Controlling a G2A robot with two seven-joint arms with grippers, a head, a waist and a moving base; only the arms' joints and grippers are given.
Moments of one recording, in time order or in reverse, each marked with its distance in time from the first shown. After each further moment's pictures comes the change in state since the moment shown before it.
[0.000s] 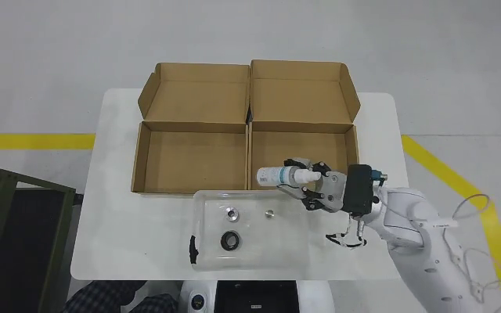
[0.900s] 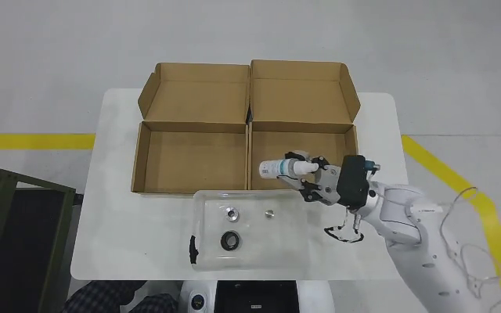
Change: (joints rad) left arm 0.000 0.000 0.000 0.000 0.000 0.000 0.000; right arm 0.041 -0.009 -0.041 0.040 -0.020 0.070 0.078
